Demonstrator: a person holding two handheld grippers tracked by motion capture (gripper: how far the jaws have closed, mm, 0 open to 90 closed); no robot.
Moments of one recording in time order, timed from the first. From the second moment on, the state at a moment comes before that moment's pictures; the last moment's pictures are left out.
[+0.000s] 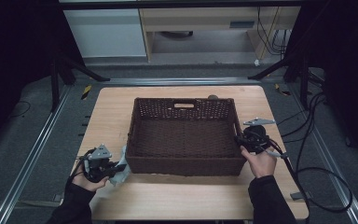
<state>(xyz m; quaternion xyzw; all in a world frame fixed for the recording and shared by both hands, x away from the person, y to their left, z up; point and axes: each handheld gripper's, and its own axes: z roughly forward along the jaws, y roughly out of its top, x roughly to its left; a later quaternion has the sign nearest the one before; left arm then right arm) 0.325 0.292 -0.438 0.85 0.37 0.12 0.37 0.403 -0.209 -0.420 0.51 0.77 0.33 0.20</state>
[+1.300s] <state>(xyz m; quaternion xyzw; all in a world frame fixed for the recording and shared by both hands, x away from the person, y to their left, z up) 0.314 0.293 -0.419 0.83 0.37 0.15 0.39 0.409 -0.211 -0.418 0.50 0.76 0.36 0.22</state>
